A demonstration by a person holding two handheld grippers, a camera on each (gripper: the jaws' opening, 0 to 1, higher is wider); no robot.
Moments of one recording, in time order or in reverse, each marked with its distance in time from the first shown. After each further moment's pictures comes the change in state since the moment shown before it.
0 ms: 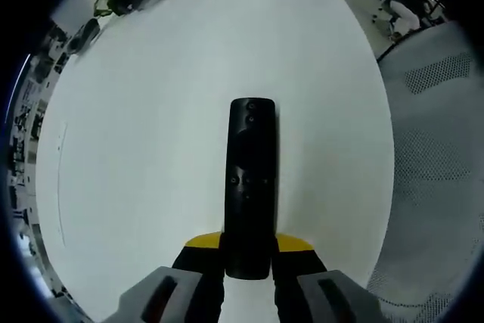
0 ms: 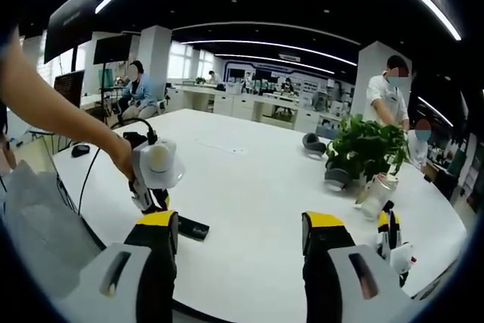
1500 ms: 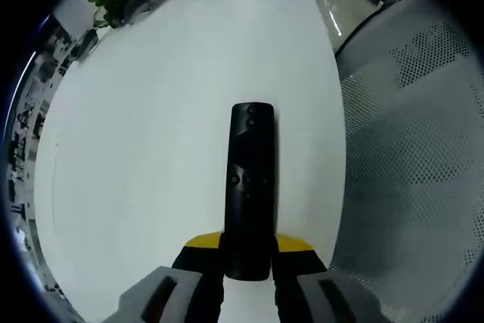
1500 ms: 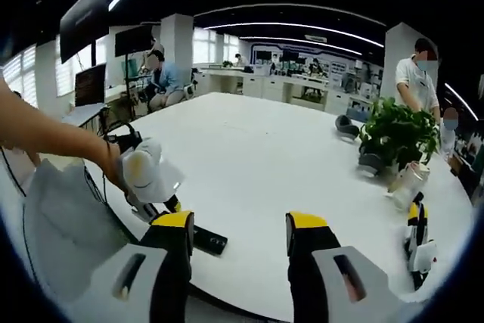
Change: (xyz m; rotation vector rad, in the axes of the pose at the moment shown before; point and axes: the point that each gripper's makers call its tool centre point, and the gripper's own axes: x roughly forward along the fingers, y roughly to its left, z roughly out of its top) left arm -0.004 -0.066 -0.008 -0.025 -0.091 0.006; right arm 0.017 0.037 -0.009 0.046 0.129 0.232
